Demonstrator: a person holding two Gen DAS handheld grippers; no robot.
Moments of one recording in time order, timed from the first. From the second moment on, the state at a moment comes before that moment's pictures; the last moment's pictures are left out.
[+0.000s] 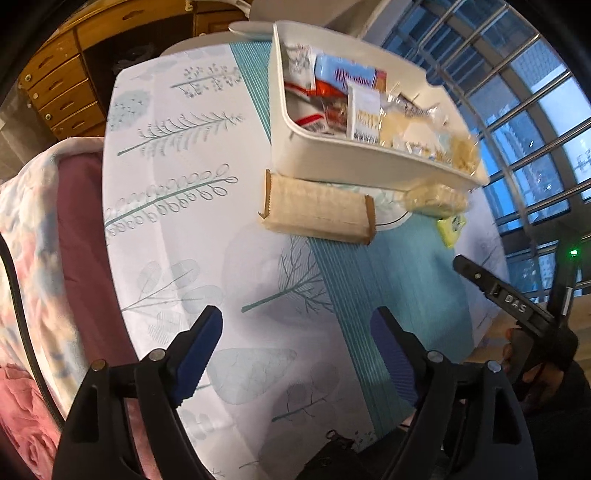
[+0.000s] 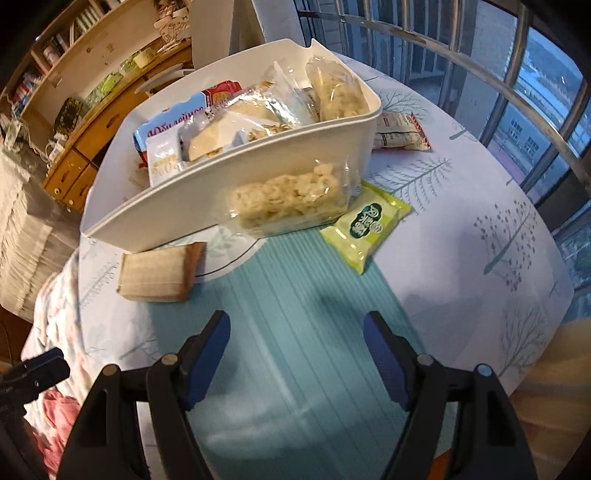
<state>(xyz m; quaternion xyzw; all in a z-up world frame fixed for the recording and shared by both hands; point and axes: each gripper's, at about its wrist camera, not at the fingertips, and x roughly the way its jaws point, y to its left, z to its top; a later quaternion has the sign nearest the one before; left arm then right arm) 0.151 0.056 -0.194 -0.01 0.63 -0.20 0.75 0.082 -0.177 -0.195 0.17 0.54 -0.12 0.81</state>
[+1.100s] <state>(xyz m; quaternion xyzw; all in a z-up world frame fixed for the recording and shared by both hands) 0.221 -0.036 -0.261 -0.14 0.64 0.01 0.76 0.134 -0.229 -0.240 0.02 0.55 -0.07 0.83</state>
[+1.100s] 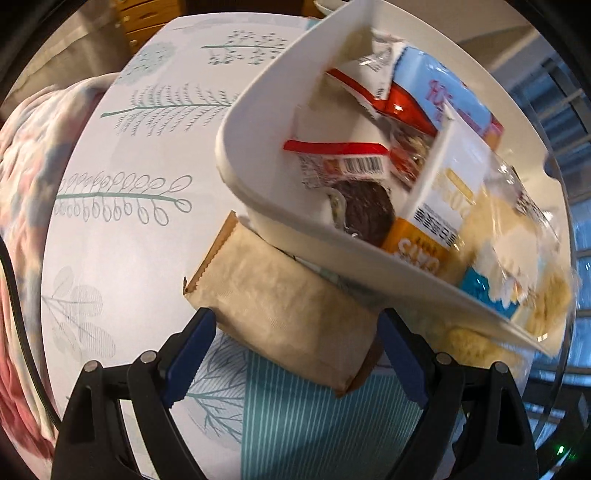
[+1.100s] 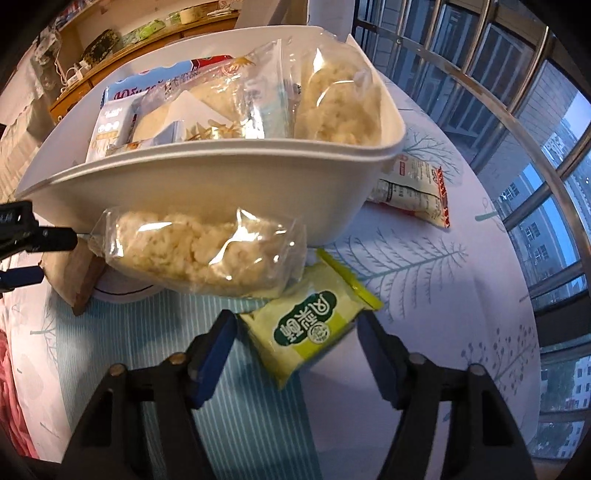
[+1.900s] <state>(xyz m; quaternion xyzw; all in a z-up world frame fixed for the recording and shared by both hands) 0.234 -0.035 -0.285 -0.16 0.66 0.09 0.73 0.138 -0.252 -0.242 0.02 0.57 -0.03 0.82</state>
